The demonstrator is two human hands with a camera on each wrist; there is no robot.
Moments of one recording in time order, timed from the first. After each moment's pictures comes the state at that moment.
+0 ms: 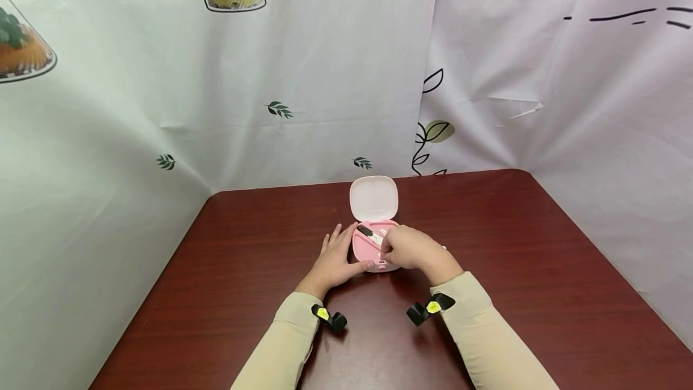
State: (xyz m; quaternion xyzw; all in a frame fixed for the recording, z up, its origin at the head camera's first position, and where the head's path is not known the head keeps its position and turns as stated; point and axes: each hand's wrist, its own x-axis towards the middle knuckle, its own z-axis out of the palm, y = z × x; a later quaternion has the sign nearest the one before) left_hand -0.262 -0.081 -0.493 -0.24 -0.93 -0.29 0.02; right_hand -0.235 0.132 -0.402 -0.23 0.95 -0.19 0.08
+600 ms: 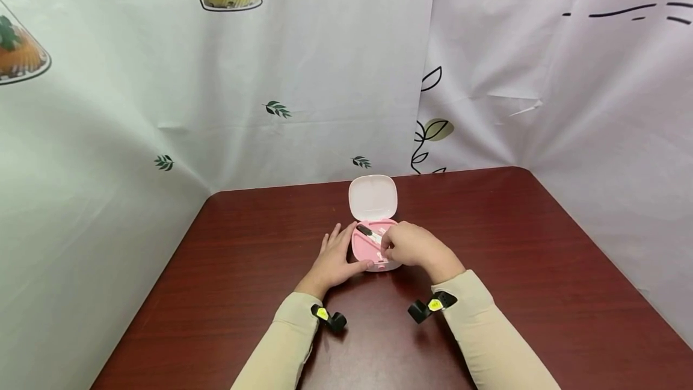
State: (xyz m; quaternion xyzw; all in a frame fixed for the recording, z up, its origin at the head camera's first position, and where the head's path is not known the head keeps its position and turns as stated) left_hand -0.265 -0.080 -0.495 -0.23 -0.93 -0.27 0.01; right_hand -0.240 0.139 -0.401 -0.23 0.96 -0.17 0.05
